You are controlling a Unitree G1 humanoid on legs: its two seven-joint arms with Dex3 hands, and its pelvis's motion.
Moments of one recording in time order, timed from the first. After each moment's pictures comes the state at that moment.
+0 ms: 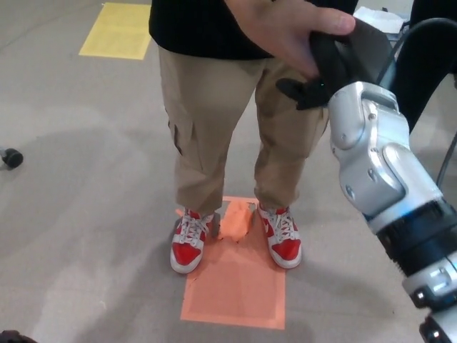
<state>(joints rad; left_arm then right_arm) -0.34 0.57 -0.19 1.30 0.27 -0.12 -0.30 -0.92 -0.15 0.33 0.53 -0.70 0.39 -0.17</state>
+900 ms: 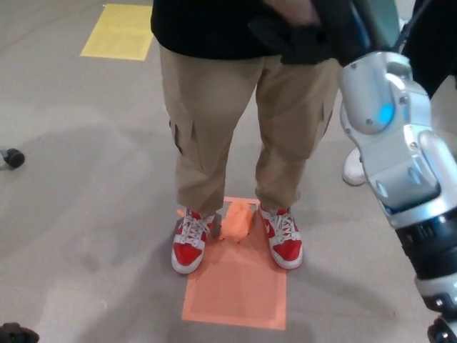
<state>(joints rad) -0.36 0.57 -0.18 1.29 0.27 -0.12 -0.30 -0.84 -0.17 0.23 0.12 -0.61 0.16 -0.15</state>
